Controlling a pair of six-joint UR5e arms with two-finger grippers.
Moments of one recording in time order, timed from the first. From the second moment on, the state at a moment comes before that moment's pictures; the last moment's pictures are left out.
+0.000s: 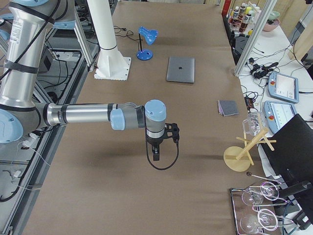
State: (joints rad) left arm -1.71 -1.37 -1.82 -1.52 -2.34 0.26; right arm 1.45 -1.86 1.90 -1.51 2.31 0.02
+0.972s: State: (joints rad) left arm -1.71 -1.35 -1.84 -1.52 -2.35 0.27; right arm 1.45 -1.89 1.90 -1.51 2.35 0.02
